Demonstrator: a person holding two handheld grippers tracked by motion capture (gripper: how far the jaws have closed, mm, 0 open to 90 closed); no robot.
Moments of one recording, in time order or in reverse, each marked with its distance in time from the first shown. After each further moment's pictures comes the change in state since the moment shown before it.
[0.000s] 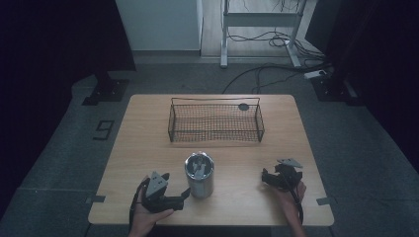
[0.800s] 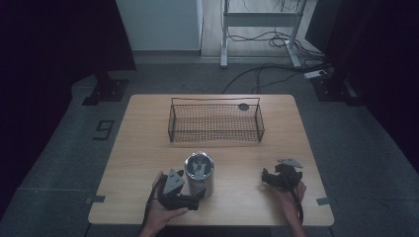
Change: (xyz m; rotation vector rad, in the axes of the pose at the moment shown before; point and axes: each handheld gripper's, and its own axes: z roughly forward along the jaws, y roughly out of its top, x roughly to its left) left arm -0.021 0.014 0.032 -0.038 -0.061 0.057; right arm 0.000 0.000 0.000 -0.001 -0.002 0.001
